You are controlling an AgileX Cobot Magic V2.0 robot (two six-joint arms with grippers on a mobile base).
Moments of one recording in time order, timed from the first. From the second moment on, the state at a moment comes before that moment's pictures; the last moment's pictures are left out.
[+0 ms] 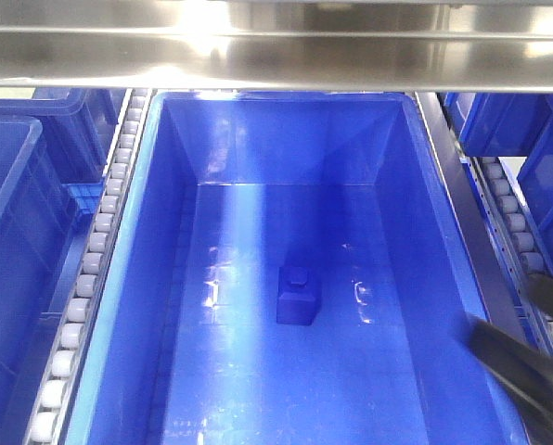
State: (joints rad) left arm -0.03 -0.02 0.03 0.03 0.18 -0.04; right arm 0.56 0.33 -0.38 0.08 0.26 -0.02
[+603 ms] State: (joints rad) left arm -0.03 -0.02 0.03 0.03 0.18 -0.04; right arm 0.56 0.17 -0.24 0.07 0.22 -0.02
